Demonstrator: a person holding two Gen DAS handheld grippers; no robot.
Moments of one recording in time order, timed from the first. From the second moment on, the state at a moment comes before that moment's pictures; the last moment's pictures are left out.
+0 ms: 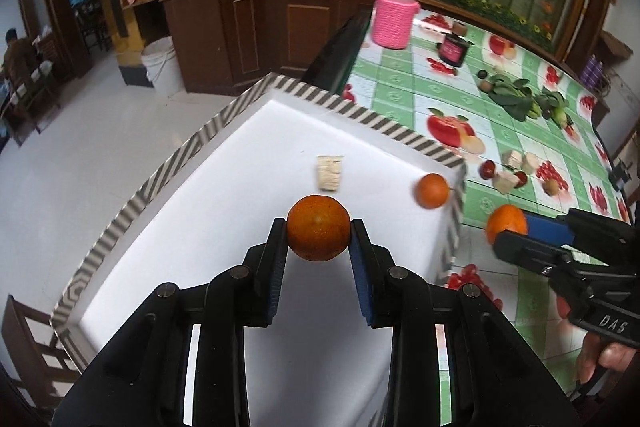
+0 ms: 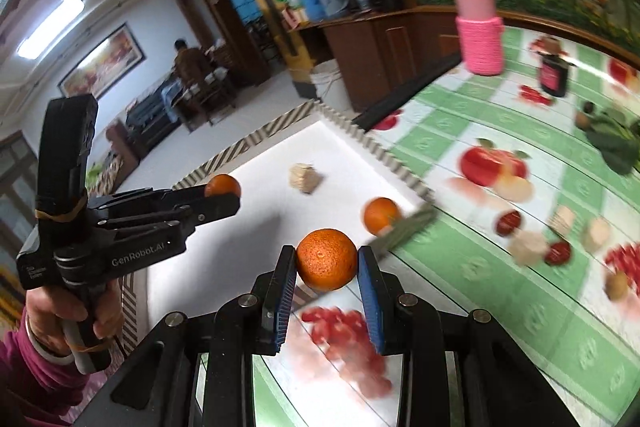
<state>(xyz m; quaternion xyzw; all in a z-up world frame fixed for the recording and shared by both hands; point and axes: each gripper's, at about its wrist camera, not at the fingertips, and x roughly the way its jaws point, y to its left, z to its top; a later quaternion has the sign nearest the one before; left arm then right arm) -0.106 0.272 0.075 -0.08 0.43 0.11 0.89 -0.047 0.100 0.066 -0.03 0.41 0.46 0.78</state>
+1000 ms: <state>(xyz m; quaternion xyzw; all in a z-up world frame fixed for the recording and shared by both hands) -0.113 0.259 0.051 -0.17 0.43 0.13 0.88 -0.012 0.148 0.045 -0.09 0.42 0.44 0.79</state>
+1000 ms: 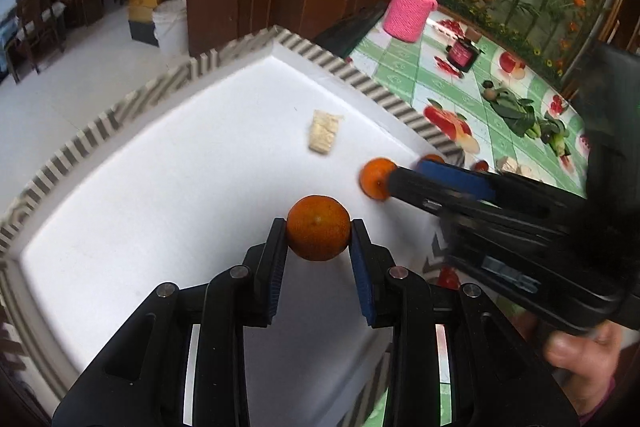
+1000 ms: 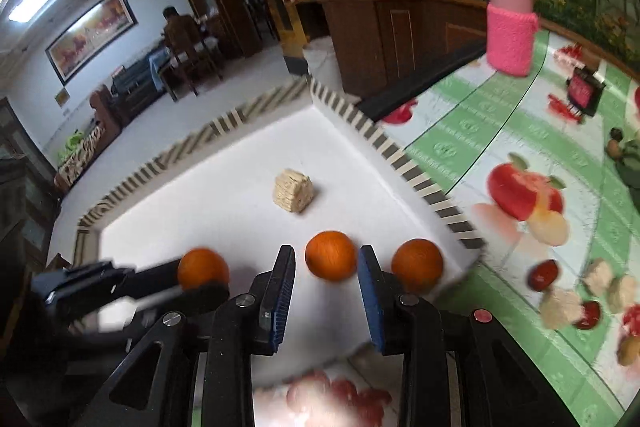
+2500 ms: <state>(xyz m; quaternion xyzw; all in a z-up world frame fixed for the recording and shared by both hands) -0.086 0.107 0.091 -0.07 0.40 -0.01 0.91 -0.038 -0.107 0.055 0.00 0.39 0.28 0.87</state>
